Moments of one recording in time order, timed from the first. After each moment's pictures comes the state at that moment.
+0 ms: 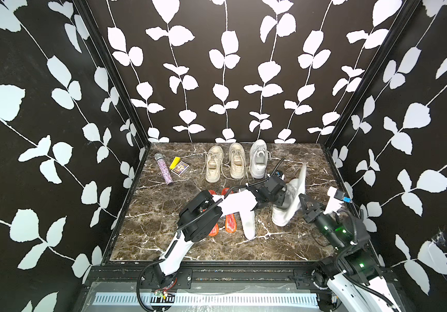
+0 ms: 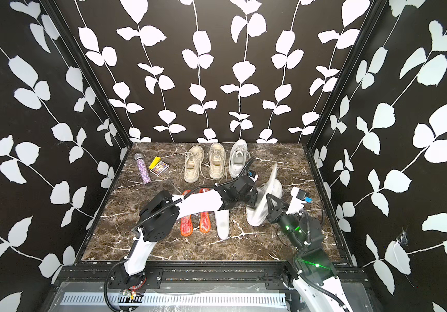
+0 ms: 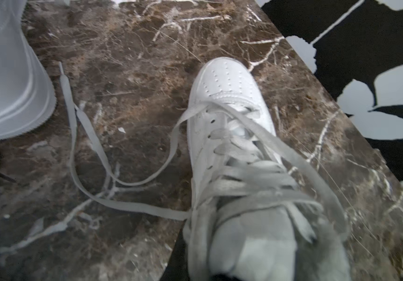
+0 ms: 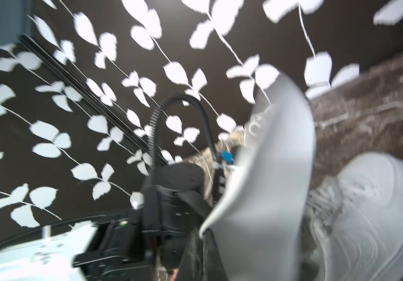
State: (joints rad) left arm -1.04 2.18 1.66 -0.16 -0.09 -0.46; right arm 0.36 0.26 0.47 -0.21 -0.10 0.67
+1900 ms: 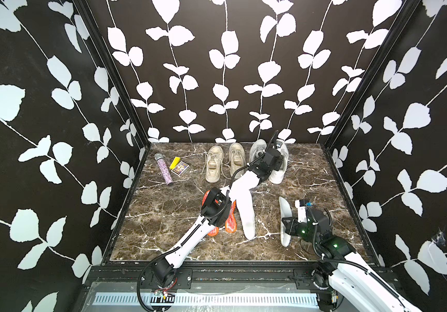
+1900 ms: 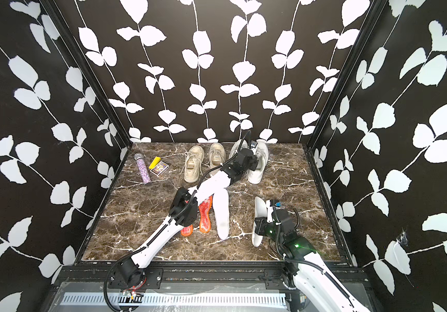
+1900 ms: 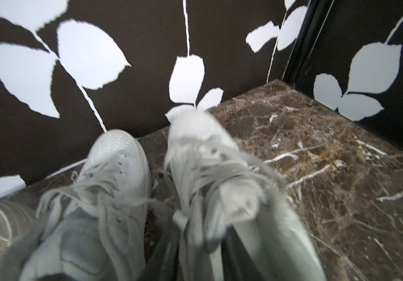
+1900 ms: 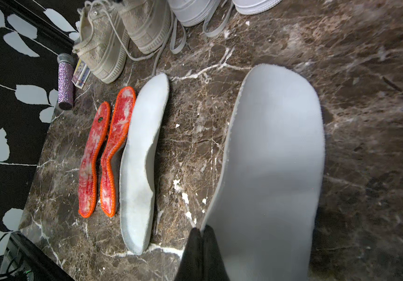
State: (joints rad) left arm -0.85 2.78 2.62 -0.16 -0.28 -0.05; right arm 0.46 0.60 0.28 -0.34 -0.15 0.58
